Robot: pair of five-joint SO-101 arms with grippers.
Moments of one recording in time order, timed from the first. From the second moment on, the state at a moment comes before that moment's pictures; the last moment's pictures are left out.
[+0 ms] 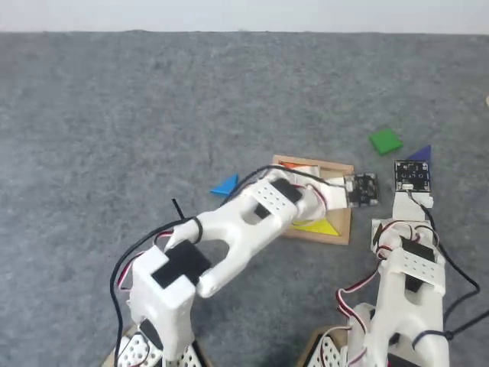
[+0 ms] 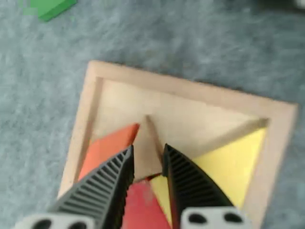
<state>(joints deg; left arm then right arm) 36.9 20.4 18.8 34.2 -37.6 19.3 -37.0 76.0 27.8 18.4</state>
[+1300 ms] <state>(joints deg) 32.0 14.6 19.9 29.8 -35.5 19.3 -37.0 76.0 27.8 18.4</state>
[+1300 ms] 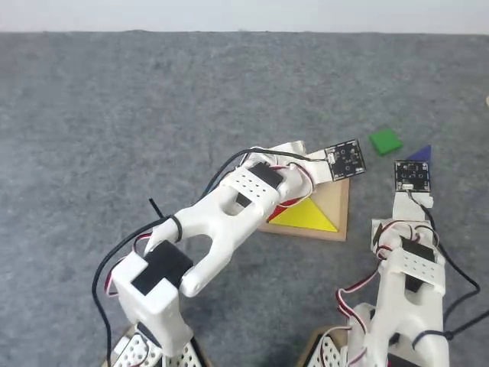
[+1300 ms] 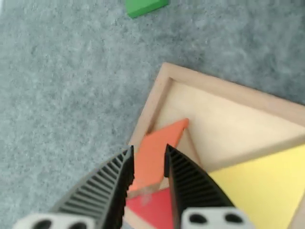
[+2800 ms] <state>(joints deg) 34.3 29.5 2.2 33.9 -25.5 19.3 -37.0 76.0 27.8 18.4</state>
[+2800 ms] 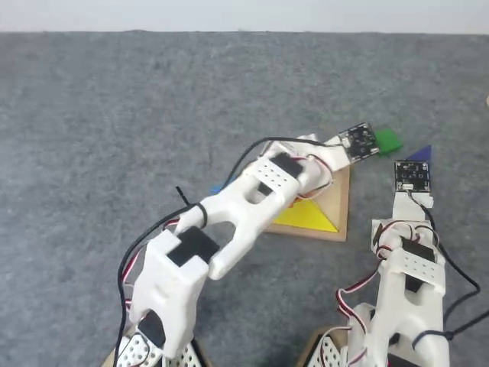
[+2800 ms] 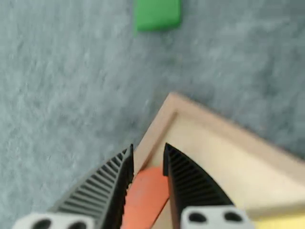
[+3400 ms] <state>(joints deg) 29.1 36.7 -6.4 41.6 -25.0 19.3 -37.0 76.0 27.8 18.4</state>
